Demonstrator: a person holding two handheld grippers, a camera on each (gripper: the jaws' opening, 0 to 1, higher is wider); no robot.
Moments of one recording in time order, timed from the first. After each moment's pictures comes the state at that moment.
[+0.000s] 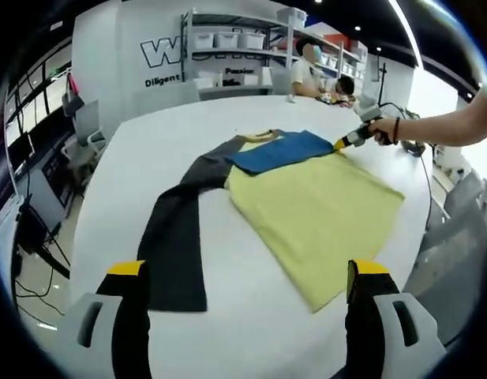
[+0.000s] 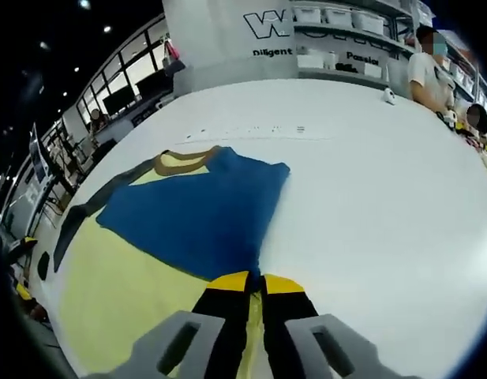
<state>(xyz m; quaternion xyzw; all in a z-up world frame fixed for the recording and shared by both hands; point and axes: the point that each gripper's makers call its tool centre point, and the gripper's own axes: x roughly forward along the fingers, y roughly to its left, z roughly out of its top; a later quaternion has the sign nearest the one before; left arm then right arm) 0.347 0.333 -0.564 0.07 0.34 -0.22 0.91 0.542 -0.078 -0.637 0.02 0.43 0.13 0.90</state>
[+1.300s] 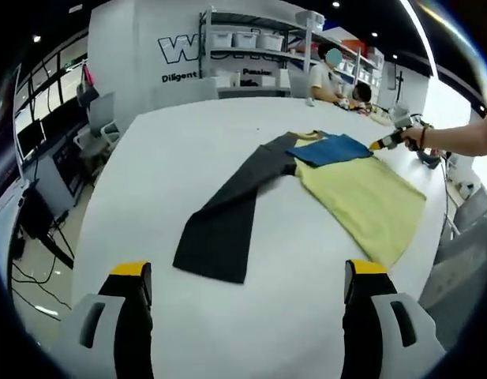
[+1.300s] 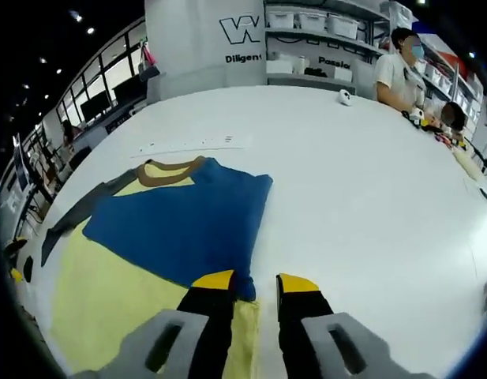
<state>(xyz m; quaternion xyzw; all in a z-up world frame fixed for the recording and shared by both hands) 0.372 0.361 -0.577 0.04 0.34 -0.18 0.92 0.539 -0.169 -0.614 0.03 0.38 0.07 0.92</state>
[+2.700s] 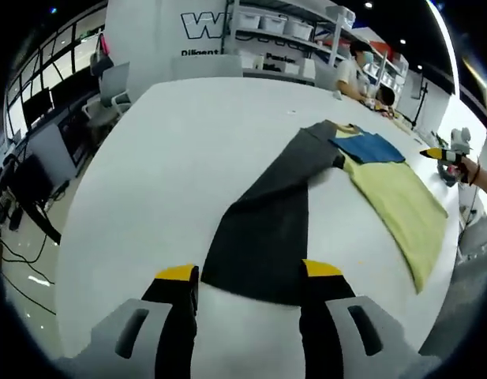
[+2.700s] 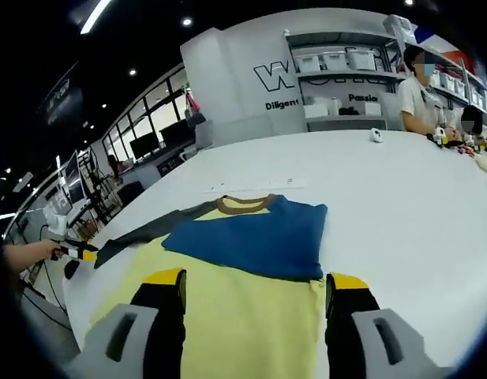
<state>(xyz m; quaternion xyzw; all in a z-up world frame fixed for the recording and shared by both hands) 0.418 0.392 -0.625 0.00 0.39 -0.14 0.91 0.472 -0.115 -0.557 0.08 0.28 0.18 0.94</state>
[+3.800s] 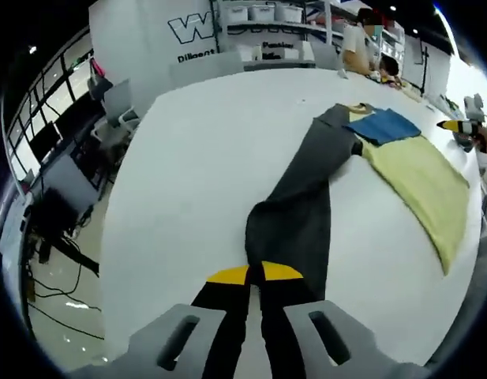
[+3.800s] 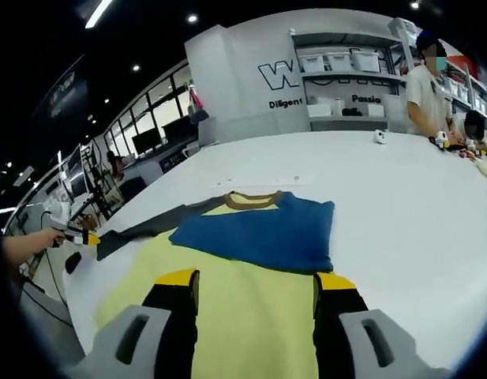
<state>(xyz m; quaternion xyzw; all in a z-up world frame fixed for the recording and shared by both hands) 0.436 0.415 -0.600 0.13 0.38 -0.10 0.91 0.462 -0.102 -0.559 0.07 0.28 0.19 0.94</state>
